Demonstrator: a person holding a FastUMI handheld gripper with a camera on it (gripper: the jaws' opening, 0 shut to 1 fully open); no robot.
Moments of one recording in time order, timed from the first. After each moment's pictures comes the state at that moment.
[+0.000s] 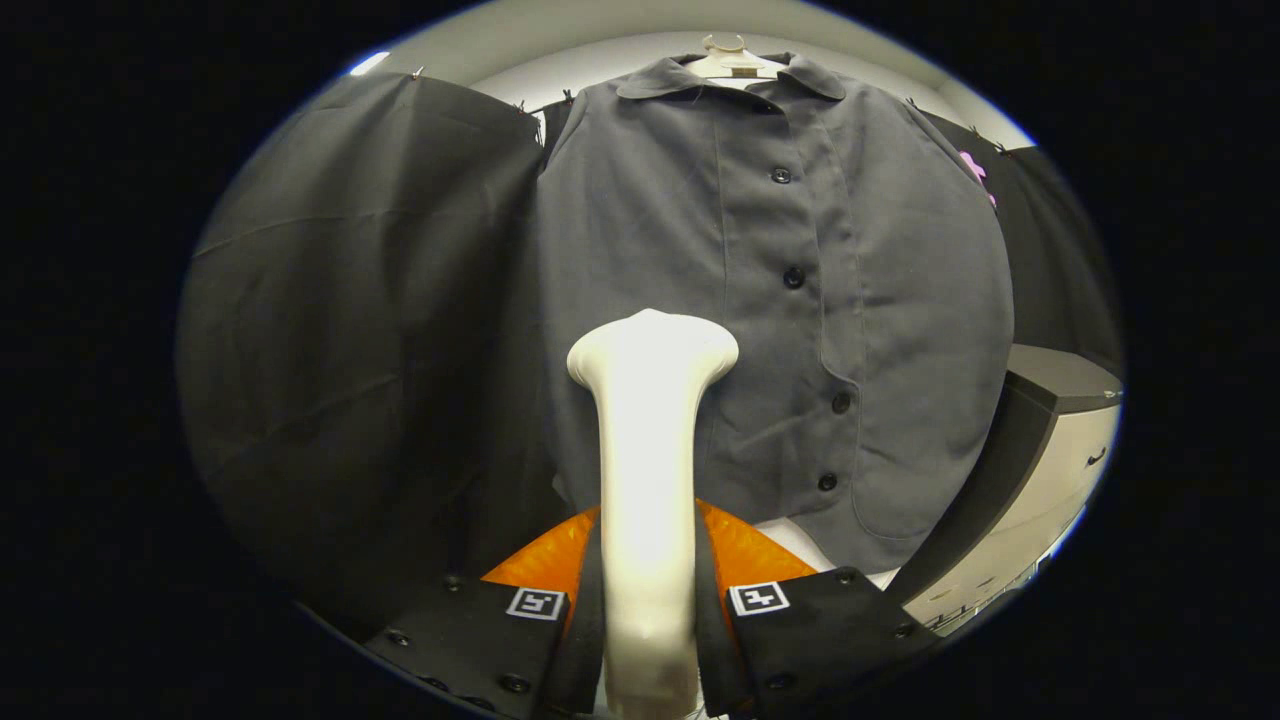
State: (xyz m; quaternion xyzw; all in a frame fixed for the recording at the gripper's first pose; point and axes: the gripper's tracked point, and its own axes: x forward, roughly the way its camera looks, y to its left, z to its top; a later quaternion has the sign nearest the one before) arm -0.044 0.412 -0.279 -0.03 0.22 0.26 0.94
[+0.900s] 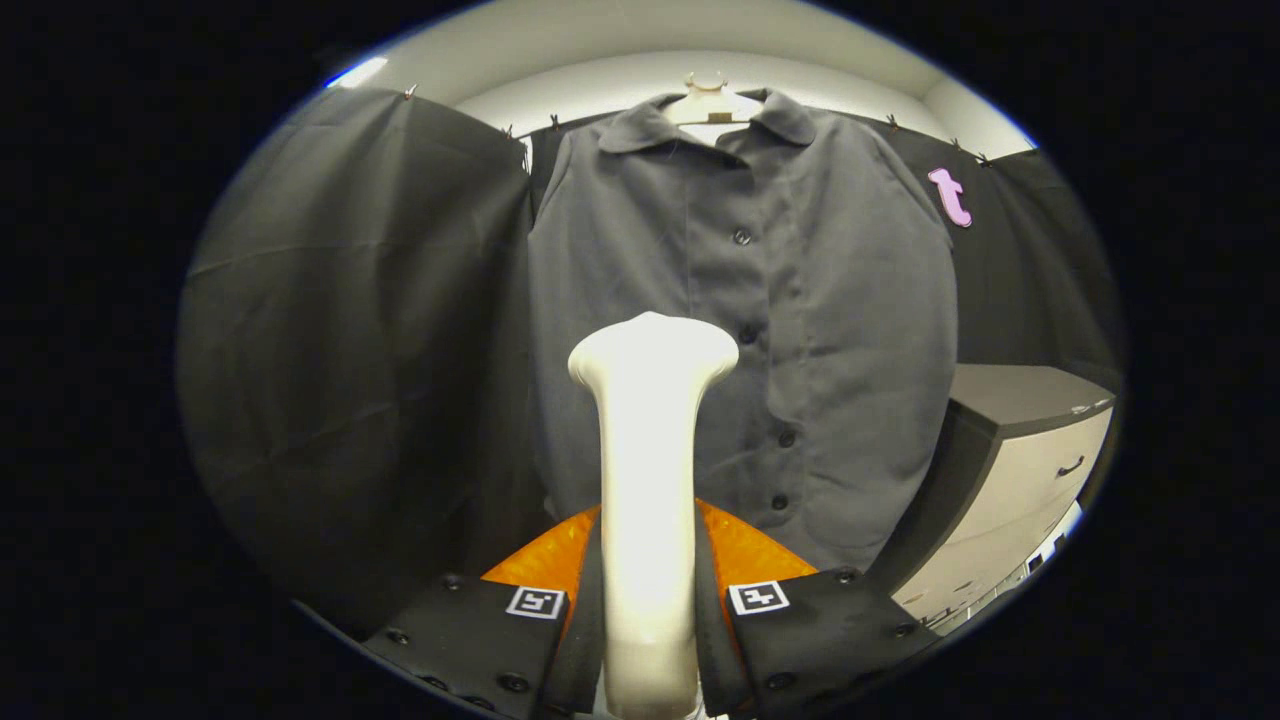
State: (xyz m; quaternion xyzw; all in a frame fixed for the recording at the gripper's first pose) arm -0.054 0.375 -0.197 0.00 0.16 0.24 0.96
